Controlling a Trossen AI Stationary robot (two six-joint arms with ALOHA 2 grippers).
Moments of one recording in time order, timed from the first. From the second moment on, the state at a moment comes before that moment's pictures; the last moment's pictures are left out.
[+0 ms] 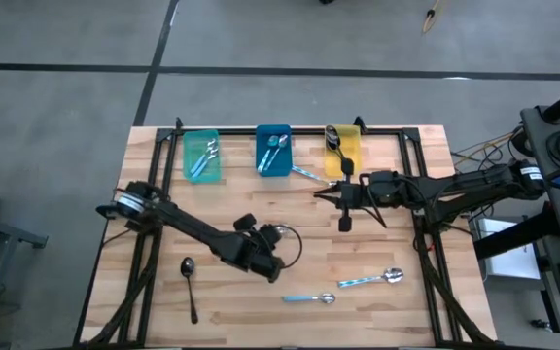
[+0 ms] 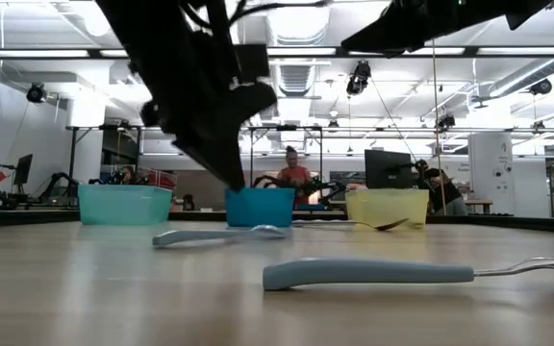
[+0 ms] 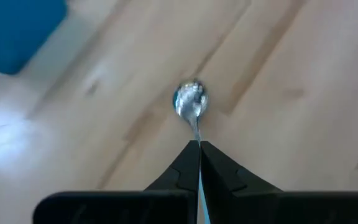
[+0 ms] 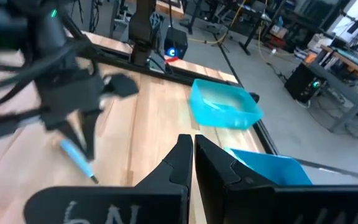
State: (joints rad) left arm -0.38 1.93 1.27 -0.63 -0.65 -0.85; right arm 0.04 1.11 0.70 0.17 0.16 -0.29
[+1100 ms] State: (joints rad) left arm -0.36 1.71 0.84 -0.06 -0.53 -0.78; right arm 0.04 1.08 0.70 0.11 0.16 -0.29
